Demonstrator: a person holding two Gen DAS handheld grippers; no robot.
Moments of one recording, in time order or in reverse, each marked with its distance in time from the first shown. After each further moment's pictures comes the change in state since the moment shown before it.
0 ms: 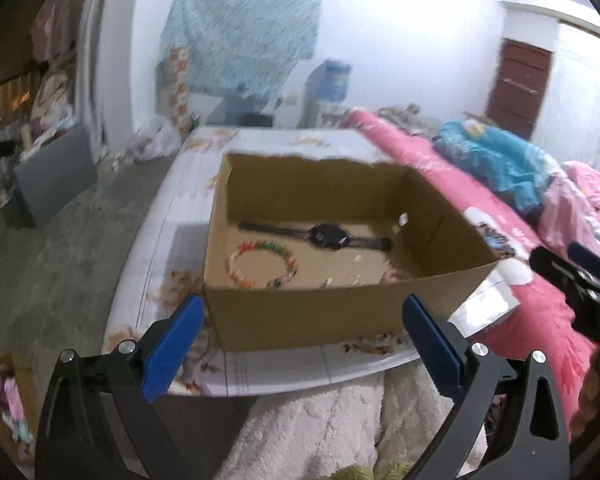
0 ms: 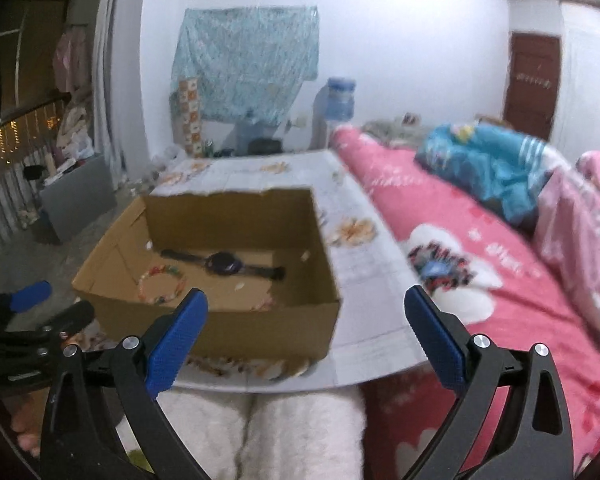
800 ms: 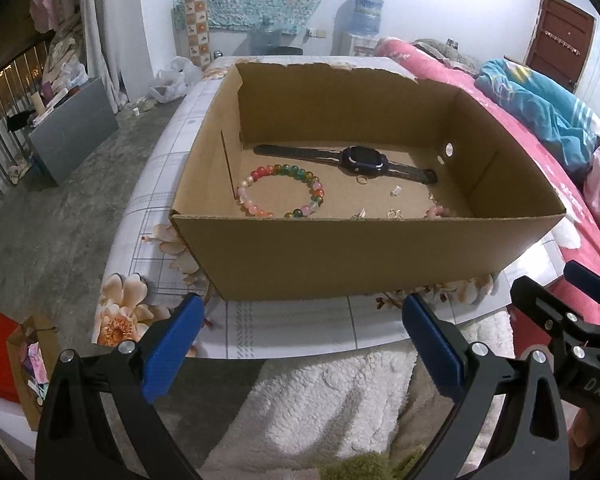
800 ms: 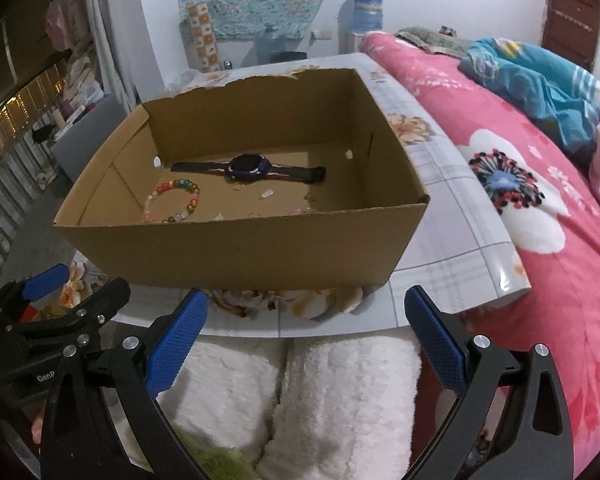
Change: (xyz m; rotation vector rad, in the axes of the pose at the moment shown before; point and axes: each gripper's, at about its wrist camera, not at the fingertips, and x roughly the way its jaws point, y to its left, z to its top) left arm 0.054 -0.009 -0.012 0.004 0.244 0.120; right arm 0.062 0.025 -0.026 0.012 0.272 0.083
